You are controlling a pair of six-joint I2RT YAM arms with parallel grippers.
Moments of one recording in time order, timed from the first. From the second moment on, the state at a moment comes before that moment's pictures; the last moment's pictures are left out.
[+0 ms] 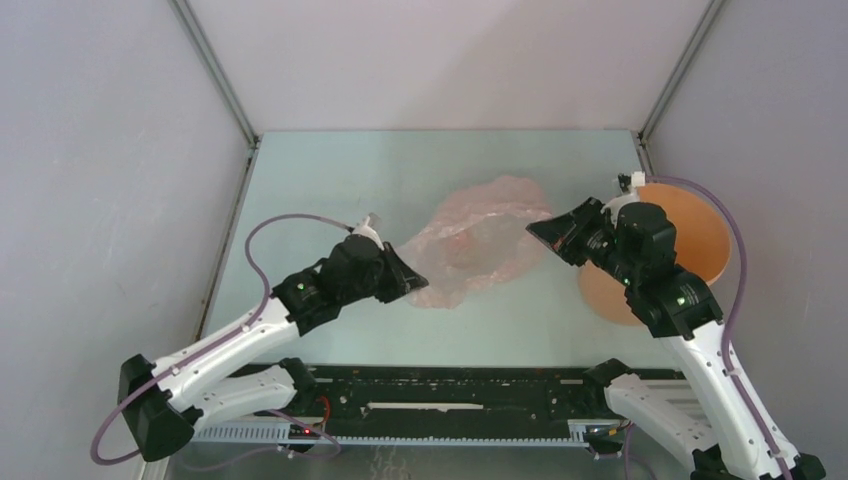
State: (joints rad) left arm -0.84 0.96 0.74 -0.37 0.01 -1.15; right arm 0.41 0.79 1.09 -0.63 -0.12 1.03
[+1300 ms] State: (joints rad) left arm -0.48 0.94 1.47 -0.98 -0.29 -0.59; right arm 0.12 1.08 1.39 -1.13 0.36 0.52
